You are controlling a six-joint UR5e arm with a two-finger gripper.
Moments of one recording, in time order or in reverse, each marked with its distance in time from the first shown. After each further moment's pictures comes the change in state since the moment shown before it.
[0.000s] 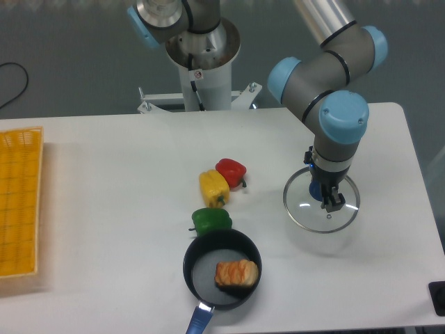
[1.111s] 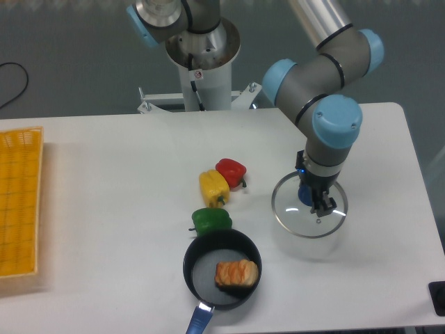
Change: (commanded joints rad) arm -0.072 0.005 0.017 -0.035 -0.052 -0.166
